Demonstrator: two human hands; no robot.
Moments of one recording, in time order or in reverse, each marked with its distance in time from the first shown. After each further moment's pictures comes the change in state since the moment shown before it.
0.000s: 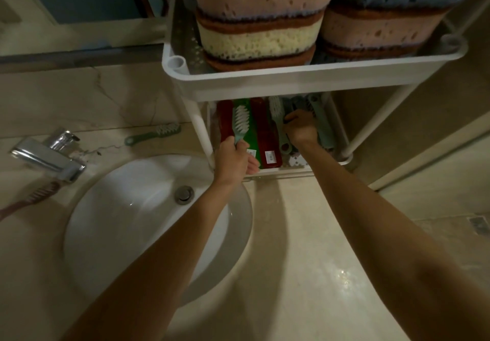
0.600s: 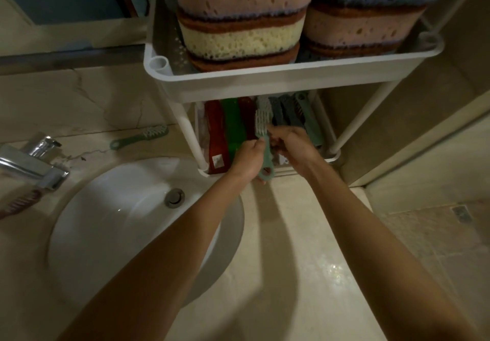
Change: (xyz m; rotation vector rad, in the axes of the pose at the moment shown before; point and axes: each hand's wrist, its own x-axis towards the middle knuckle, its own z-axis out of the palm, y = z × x) left_hand 0.008 0.001 0.038 0.066 -0.258 -0.082; right_hand -0.051 0.009 -0.018 0.907 -0.320 0.146
